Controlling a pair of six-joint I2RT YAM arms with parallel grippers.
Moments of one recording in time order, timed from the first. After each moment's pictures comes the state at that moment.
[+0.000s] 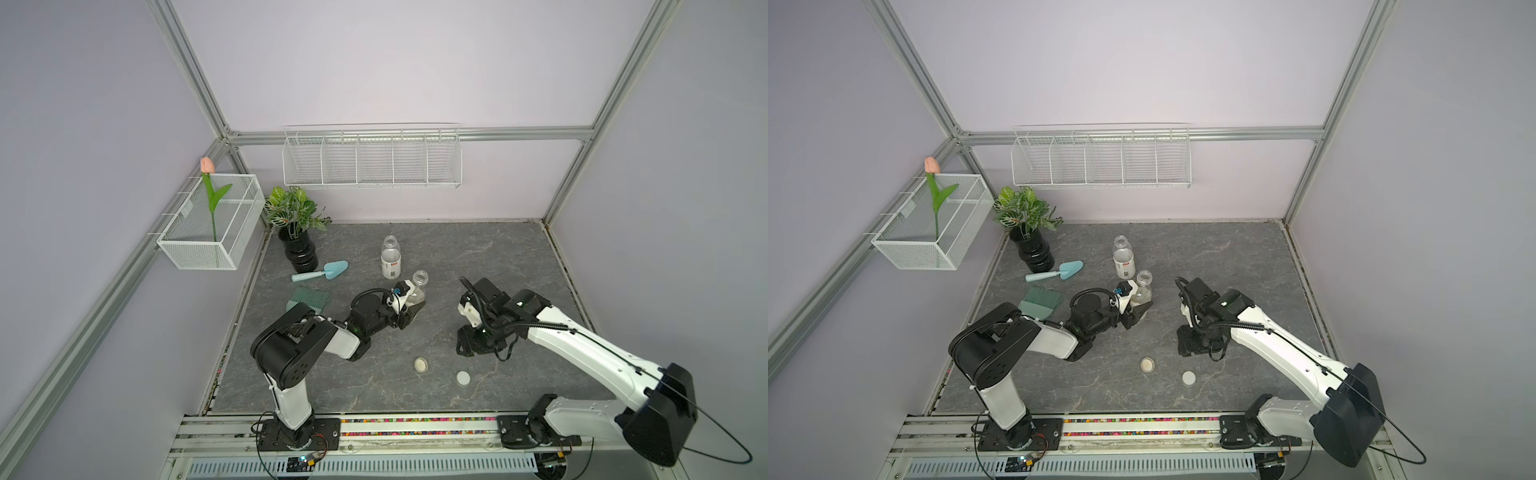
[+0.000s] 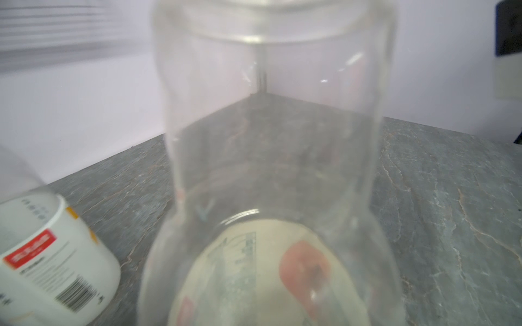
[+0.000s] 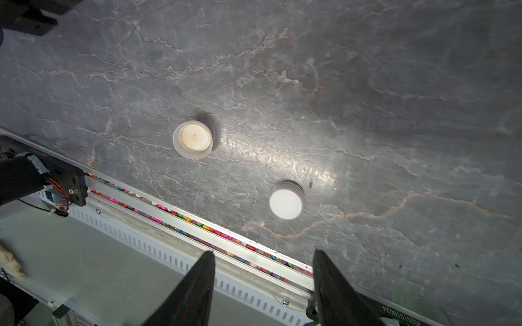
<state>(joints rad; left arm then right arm) -0.72 1.76 0.52 1.11 0.28 0.08 0.75 1.30 1.03 -1.08 -0.19 0.50</state>
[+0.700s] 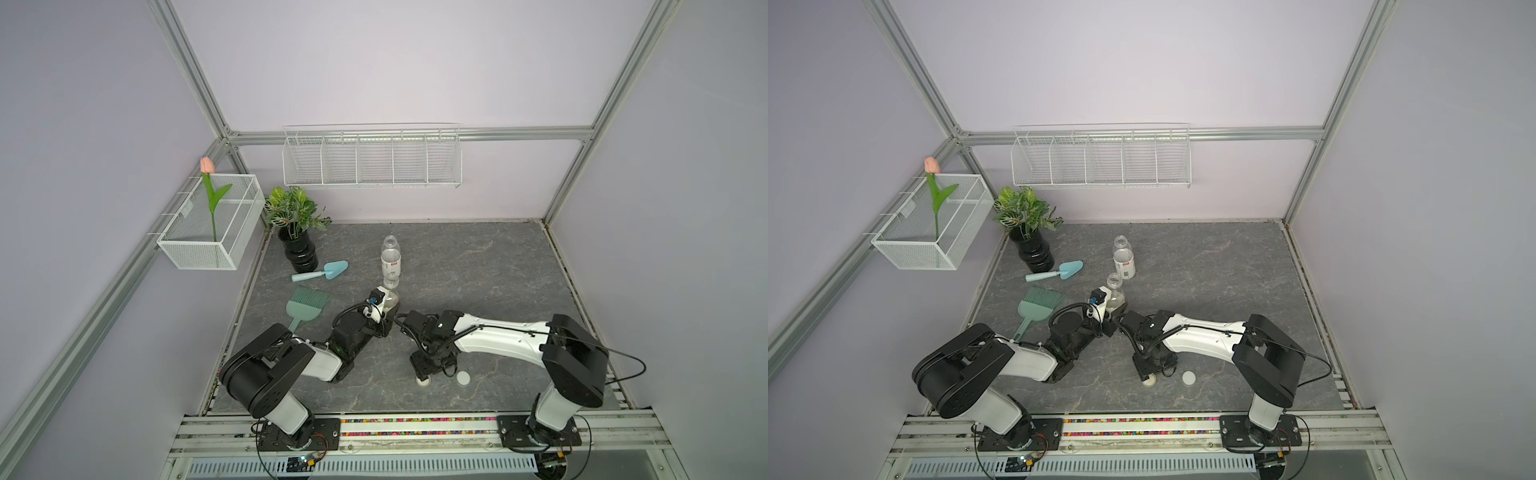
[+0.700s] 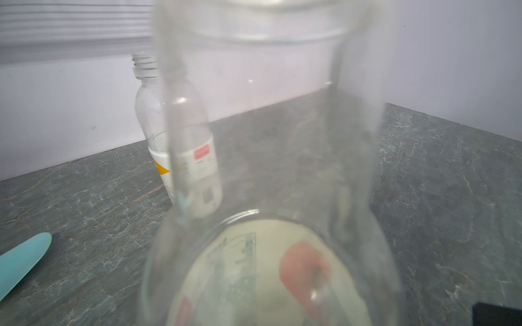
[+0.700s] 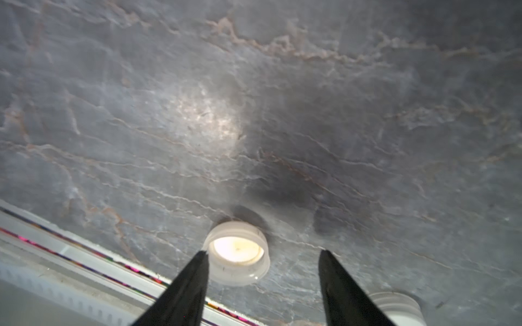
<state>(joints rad) -0.72 1.58 0.30 1.14 -0.03 0.02 1.05 1.72 1.09 -0.86 -0.09 0.58</state>
